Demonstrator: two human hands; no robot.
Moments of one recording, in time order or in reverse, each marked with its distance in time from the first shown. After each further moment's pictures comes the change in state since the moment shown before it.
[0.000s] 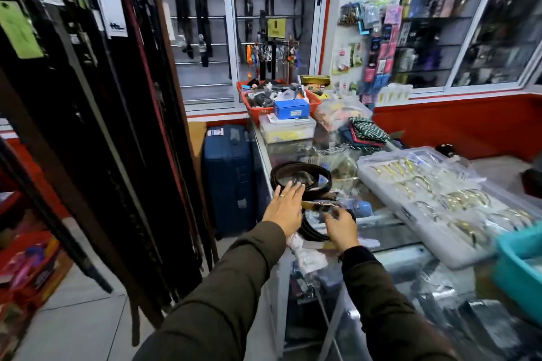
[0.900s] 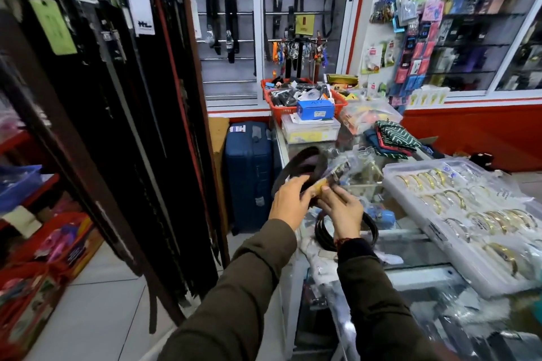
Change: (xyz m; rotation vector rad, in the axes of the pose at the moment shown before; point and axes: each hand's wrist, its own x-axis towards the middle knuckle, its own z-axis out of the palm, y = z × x) left_hand -0.002 -0.003 -0.031 -0.527 0.441 -0.191; right_hand 0.005 -0.051 0.024 0.903 -0.043 -0.109
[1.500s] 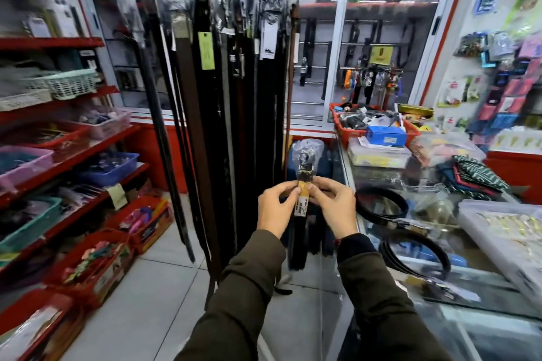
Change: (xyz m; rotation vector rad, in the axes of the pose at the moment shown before) left_hand -0.096 -0.045 -0.152 -0.265 0.418 -0.182; right_hand -0.097 0.011 0.125 -0.409 -0.510 -0.294
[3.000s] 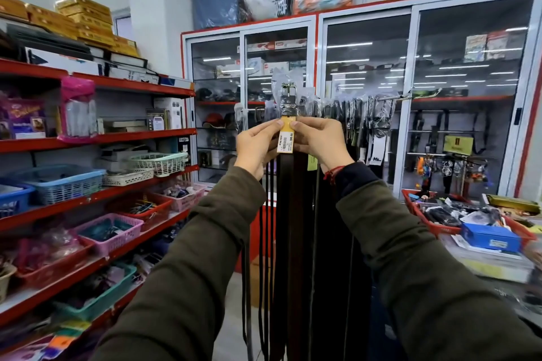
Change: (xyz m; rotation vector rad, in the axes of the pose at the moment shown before) left_hand 0.161 0.183 -0.310 -0.584 0.234 0.008; right_hand 0.075 -0.305 0.260 0.323 -0.310 -0.149
